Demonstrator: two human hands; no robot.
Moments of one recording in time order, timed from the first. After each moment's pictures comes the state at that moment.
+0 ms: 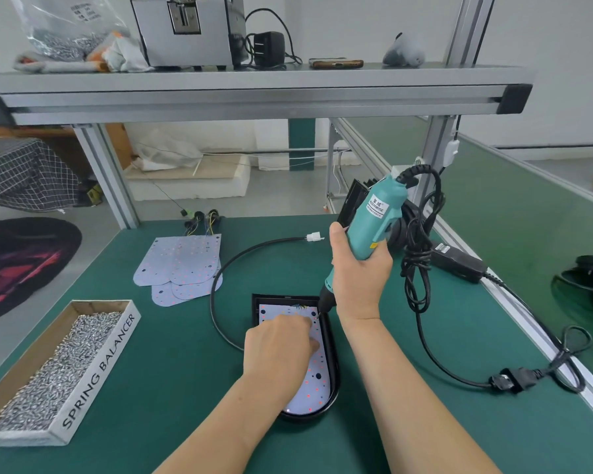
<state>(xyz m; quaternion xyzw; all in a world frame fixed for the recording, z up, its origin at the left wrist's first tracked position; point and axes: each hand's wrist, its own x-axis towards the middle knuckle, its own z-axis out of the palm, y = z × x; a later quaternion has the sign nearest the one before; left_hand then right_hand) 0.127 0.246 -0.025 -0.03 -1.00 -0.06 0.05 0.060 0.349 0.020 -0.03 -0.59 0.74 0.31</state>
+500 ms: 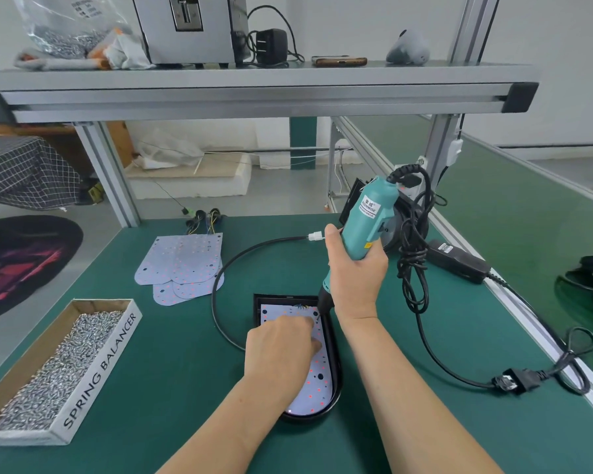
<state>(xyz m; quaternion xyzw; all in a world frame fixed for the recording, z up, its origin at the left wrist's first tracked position) 0.128 0.245 -0.024 -0.03 -1.00 -0.07 0.04 0.053 0.343 0.013 -0.02 -0.61 0.72 0.32</state>
